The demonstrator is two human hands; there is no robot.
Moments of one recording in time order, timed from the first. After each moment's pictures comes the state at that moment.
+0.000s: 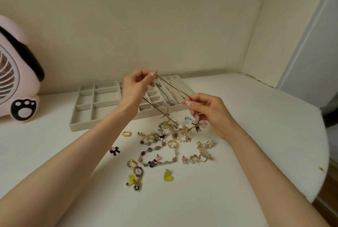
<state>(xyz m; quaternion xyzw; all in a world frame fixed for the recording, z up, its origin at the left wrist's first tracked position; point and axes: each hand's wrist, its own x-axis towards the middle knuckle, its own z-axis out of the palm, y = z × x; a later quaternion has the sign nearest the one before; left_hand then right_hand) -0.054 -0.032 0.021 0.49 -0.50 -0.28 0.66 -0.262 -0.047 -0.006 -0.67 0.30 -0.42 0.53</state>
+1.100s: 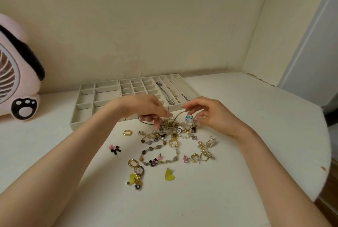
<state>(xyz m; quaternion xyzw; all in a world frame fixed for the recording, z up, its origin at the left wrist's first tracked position) -0.050 -0.021 0.032 0.58 -0.71 -0.40 0.09 -0.275 -0.053 -0.011 -0.80 0.34 -0.31 0.38</state>
